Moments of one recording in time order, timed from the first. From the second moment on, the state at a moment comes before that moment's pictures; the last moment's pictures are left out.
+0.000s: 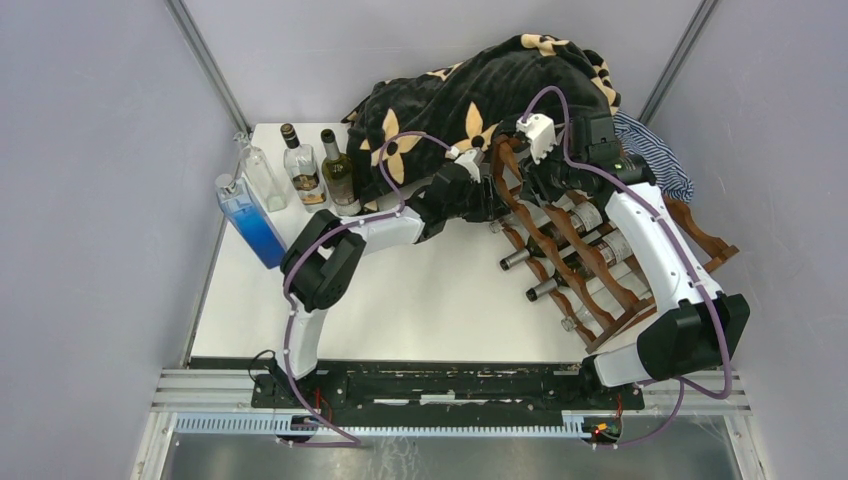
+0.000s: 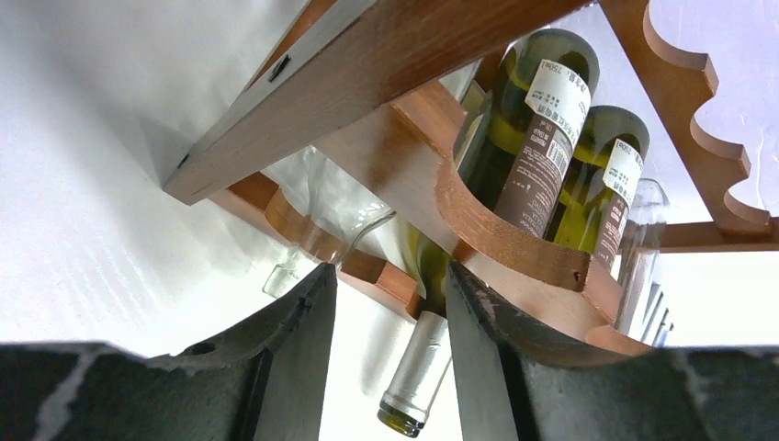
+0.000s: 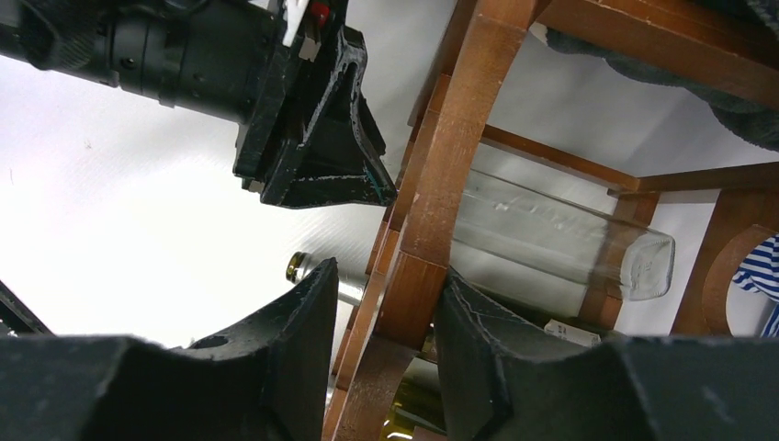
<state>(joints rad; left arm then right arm) -0.75 2.09 1.43 0.24 0.20 -0.67 0.22 1.44 1.45 -0.78 -0.41 -0.45</state>
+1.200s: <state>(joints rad) -0.75 1.35 1.15 0.00 0.05 -0.31 0.27 1.31 1.58 -0.83 -0.61 -0.60</state>
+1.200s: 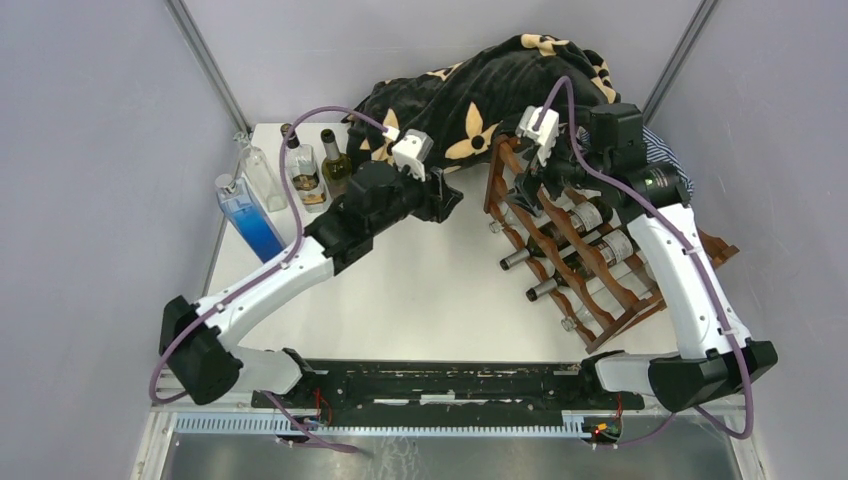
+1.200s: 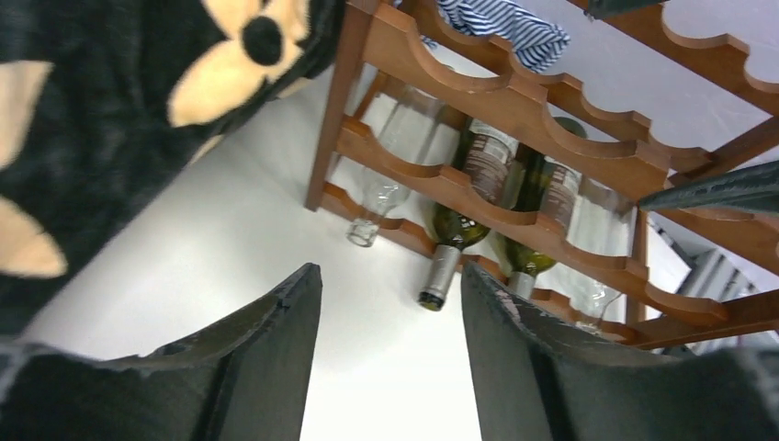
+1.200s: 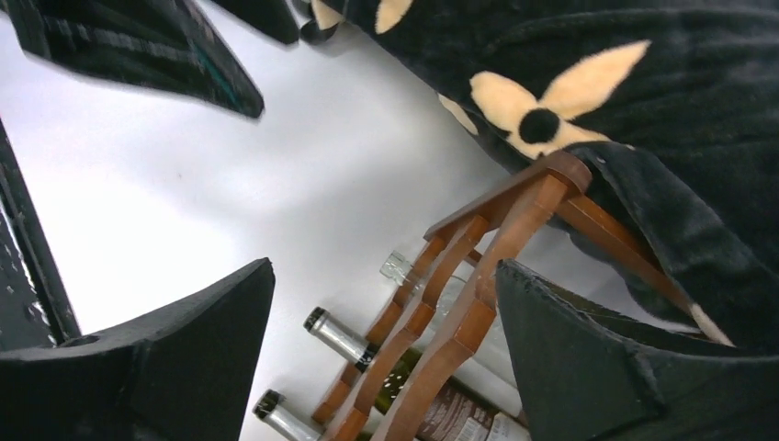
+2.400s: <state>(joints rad) -0.25 1.14 1.63 -0.94 -0.55 -0.16 0.50 1.23 1.28 -0.56 -0.78 -0.70</state>
